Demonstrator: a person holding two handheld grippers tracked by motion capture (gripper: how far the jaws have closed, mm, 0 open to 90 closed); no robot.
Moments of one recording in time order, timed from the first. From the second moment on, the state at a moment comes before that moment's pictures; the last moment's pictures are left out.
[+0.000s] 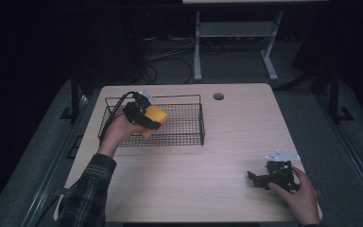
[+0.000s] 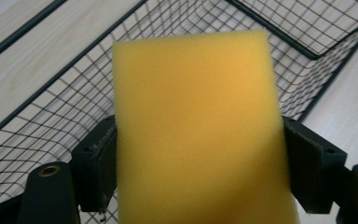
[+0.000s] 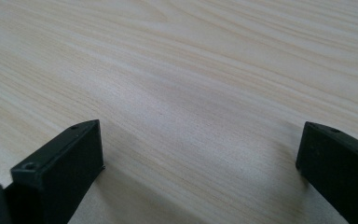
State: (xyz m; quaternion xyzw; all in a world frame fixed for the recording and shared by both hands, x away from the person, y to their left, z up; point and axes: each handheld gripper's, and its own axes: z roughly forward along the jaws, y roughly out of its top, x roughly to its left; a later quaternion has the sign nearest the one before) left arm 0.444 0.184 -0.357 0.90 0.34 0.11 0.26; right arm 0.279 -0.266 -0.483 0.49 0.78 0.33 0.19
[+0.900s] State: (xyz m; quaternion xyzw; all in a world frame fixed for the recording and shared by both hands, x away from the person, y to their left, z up) left arm 0.467 0.228 -0.359 0.87 0.40 0.14 0.26; right arm 0.279 -0.266 -0.483 0.49 0.78 0.33 0.19
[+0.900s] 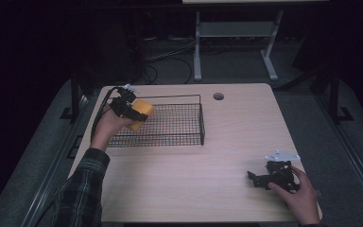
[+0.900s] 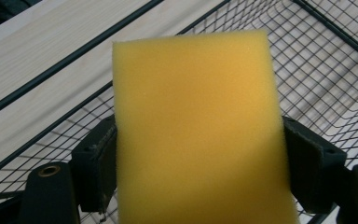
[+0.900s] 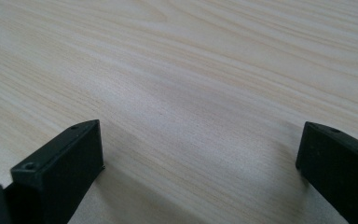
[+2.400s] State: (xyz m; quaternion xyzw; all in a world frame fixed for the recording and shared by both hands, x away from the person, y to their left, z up) left arm 0.471 0.280 -0.407 0.85 0.46 0.12 0.21; right arm 0.279 -0.266 -0.483 0.49 0.78 0.33 0.19
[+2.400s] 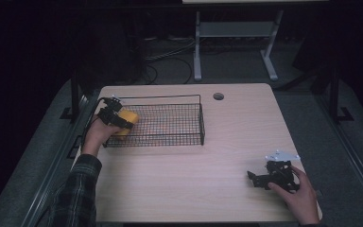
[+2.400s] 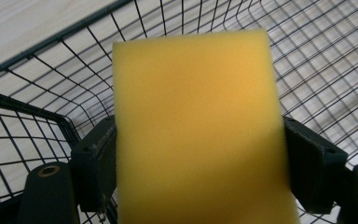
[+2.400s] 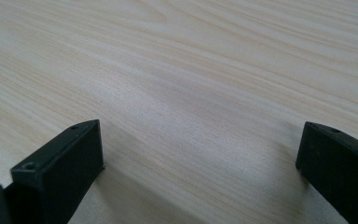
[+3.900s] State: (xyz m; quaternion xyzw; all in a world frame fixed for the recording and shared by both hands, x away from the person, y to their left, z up) left arm 0.440 0.276 -0.374 0.86 0.44 0.13 0.23; right arm 0.279 -0.266 -0.484 0.49 0.78 0.33 0.19
